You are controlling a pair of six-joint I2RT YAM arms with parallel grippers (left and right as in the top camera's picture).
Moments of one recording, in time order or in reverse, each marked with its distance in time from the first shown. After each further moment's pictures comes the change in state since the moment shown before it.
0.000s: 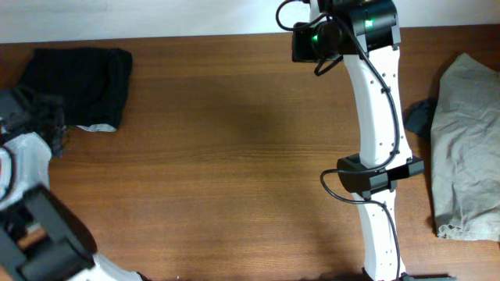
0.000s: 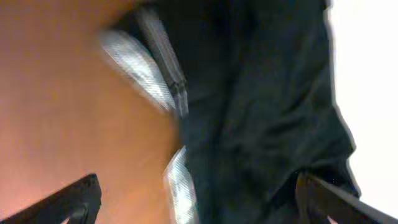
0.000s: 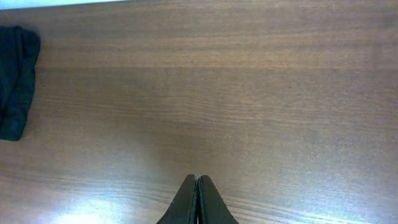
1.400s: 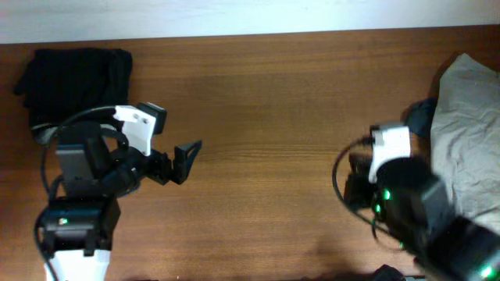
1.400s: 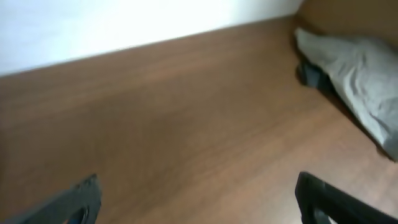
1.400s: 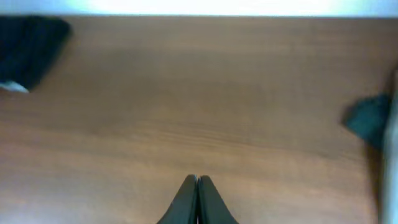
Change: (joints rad) left arm -0.531 -0.885 -0.309 -0.270 0.547 1.086; right arm 0.329 -1.597 -1.916 0.642 0.388 0.098
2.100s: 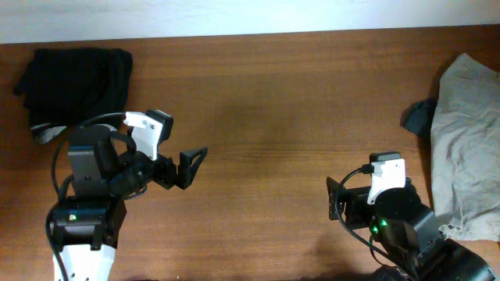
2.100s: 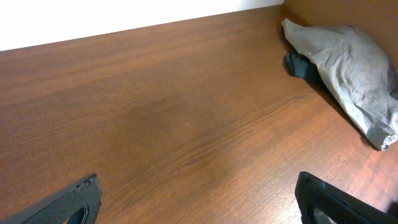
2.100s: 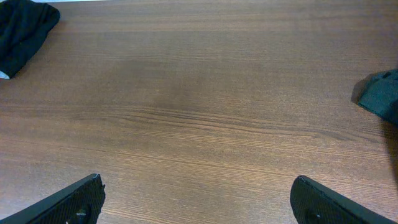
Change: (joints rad) left arm 0.000 0.001 -0.080 0.038 0.053 -0.001; right arm 0.000 -0.187 -0.268 0.098 0.000 0.007
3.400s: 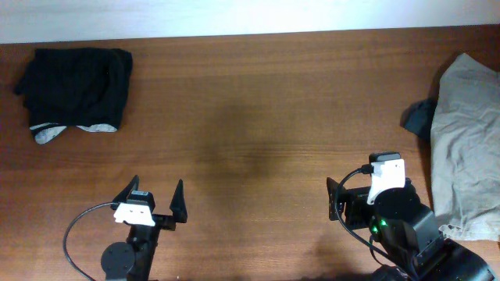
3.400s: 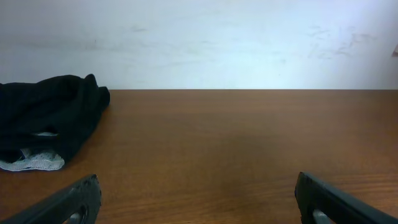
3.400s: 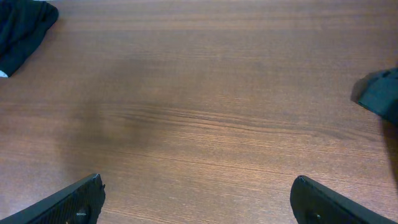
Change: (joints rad) left arm 0.011 -0.973 -0.947 0.535 -0.470 -0.211; right arm 0.000 0.000 -0.002 -0.003 0.000 0.000
